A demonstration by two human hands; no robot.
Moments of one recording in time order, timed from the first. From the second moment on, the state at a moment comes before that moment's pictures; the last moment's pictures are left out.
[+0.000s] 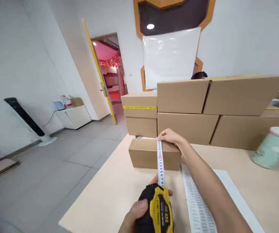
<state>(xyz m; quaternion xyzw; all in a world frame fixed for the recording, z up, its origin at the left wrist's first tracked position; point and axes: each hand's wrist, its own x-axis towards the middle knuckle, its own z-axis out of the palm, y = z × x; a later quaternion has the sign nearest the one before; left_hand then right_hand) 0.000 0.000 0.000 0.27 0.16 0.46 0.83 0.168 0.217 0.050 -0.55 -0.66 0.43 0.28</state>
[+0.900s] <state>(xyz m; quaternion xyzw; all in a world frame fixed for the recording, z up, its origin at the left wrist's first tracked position) -0.018 -0.002 0.011 0.22 0.17 0.46 0.85 0.169 0.224 0.044 -0.53 -0.66 0.44 0.29</state>
